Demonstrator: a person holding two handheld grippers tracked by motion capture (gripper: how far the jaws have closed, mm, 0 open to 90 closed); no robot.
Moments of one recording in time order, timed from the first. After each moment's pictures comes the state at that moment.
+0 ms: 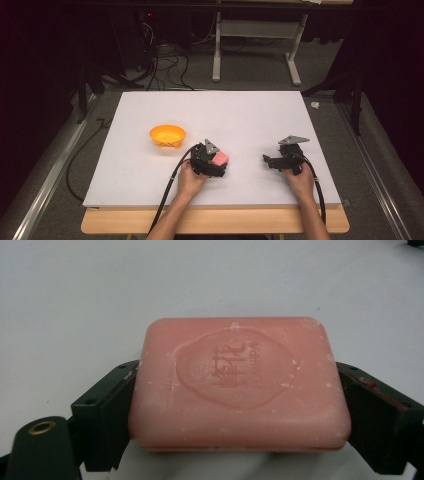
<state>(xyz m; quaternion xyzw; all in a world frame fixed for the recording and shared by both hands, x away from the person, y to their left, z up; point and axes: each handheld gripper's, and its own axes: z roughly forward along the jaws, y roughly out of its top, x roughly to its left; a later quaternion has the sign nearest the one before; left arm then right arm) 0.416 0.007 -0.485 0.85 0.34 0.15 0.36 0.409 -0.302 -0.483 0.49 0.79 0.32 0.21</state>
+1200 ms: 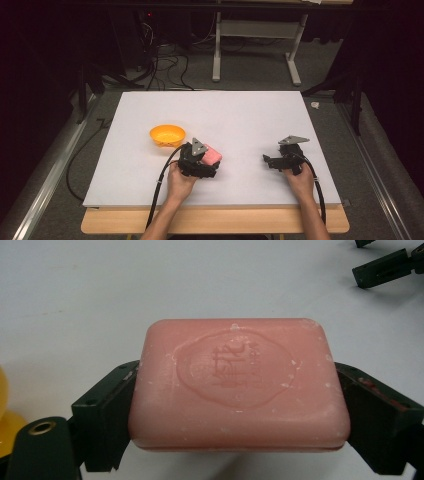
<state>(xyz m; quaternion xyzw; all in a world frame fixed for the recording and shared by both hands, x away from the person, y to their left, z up) 0.393 0.043 -0.447 0.83 0.34 0.17 0.41 0.409 -0.302 -0.483 0.49 0.79 0.32 0.21</state>
